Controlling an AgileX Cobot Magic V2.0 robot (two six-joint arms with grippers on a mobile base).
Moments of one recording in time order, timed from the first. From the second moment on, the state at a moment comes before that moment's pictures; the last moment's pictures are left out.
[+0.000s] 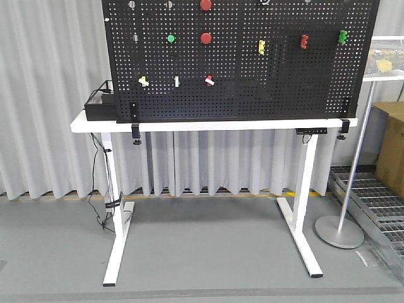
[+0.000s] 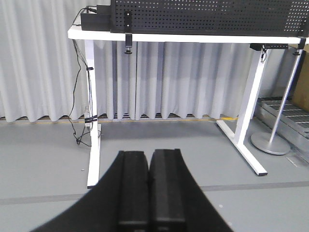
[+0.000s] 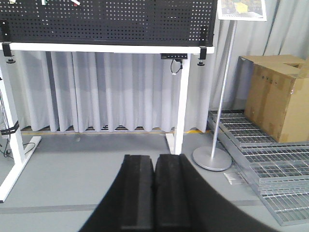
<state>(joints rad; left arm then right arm) -0.10 -0.01 0.03 -0.04 0.18 -0.03 -0.05 -0.01 0.03 -0.20 0.15 0.14</state>
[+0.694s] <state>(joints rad) -0.10 -0.01 0.03 -0.04 0.18 -0.03 -0.05 -0.01 0.03 -0.20 0.15 0.14</state>
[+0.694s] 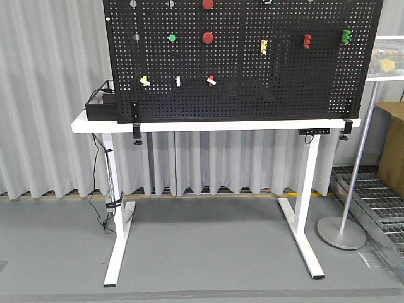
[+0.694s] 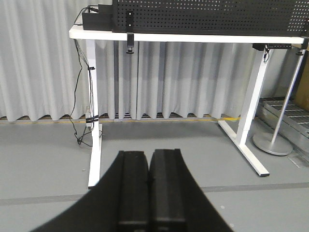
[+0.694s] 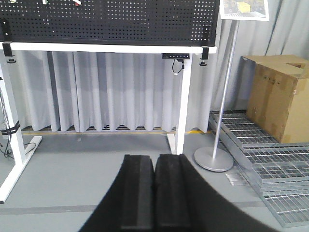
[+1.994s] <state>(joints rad) -0.10 -0.01 0.03 -0.04 0.18 -0.03 -0.05 -0.01 0.03 -0.20 0.15 0.14</state>
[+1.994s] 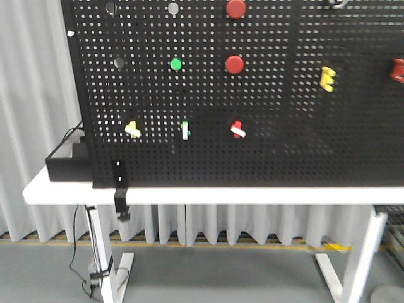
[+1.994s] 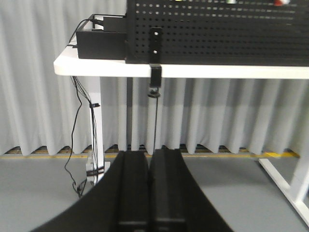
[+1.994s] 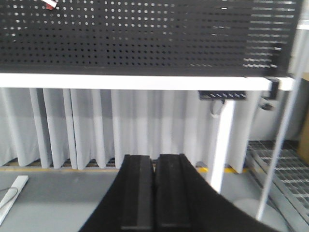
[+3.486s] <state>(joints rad) -0.10 -0.01 0.03 -0.04 0.18 -0.03 -0.05 -0.01 0.03 -0.20 0.15 0.14</state>
